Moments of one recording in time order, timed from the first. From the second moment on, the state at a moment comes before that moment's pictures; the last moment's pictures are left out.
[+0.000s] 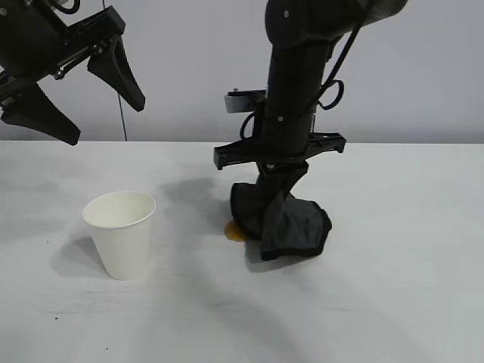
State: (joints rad) left arm -0.24 1.71 -1.24 -0.59 0.78 0.14; right arm 0.53 2.26 -1.80 -0.01 1.00 0.11
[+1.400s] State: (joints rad) left arm -0.24 1.71 -1.24 -0.59 0.78 0.14; right arm 0.58 2.31 -1.80 -0.02 1.00 0.15
